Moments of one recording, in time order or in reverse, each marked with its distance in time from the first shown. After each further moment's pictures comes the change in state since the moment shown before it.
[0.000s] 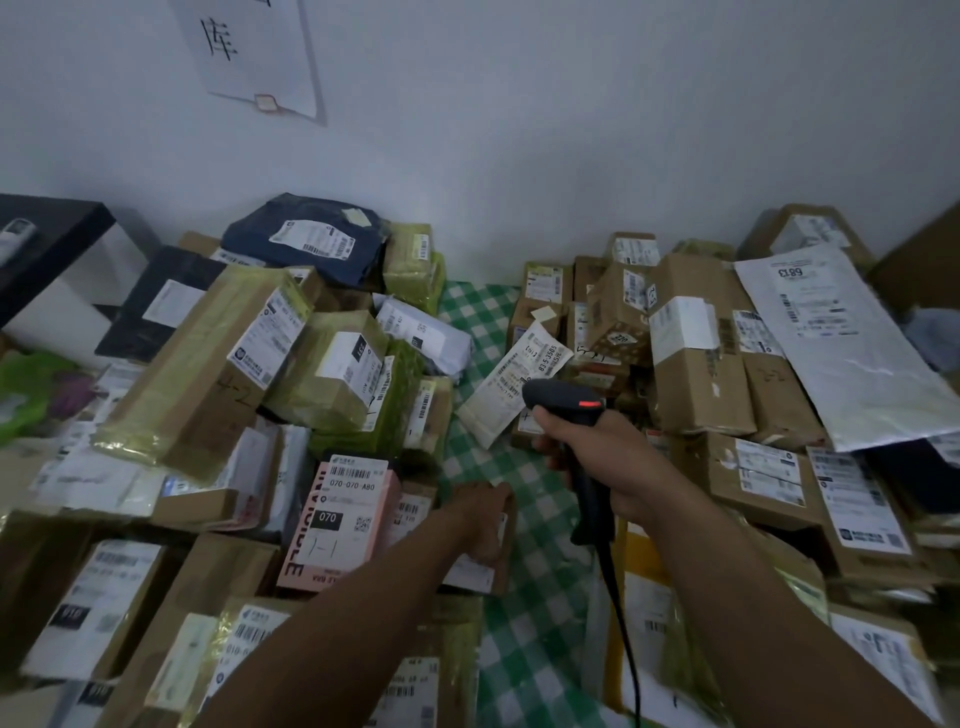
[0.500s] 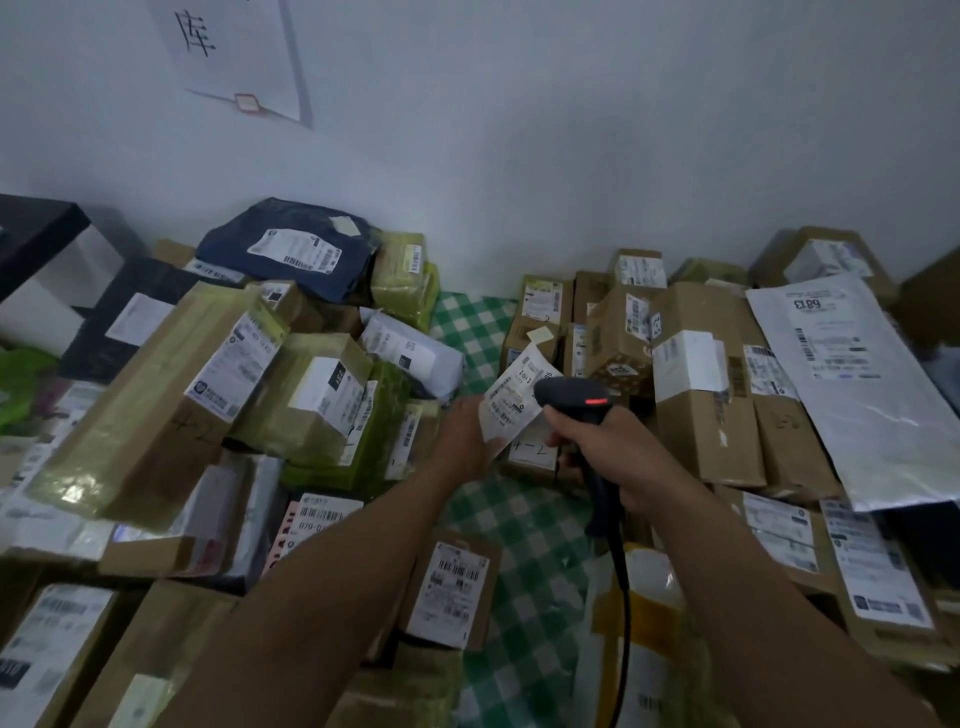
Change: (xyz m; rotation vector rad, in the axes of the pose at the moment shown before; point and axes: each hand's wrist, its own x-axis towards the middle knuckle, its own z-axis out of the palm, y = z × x) left_hand 0.064 -0.012 -0.088 -0.534 0.614 -0.127; right_hand 0.064 -0.027 -0.030 -0.095 0.043 -0.013
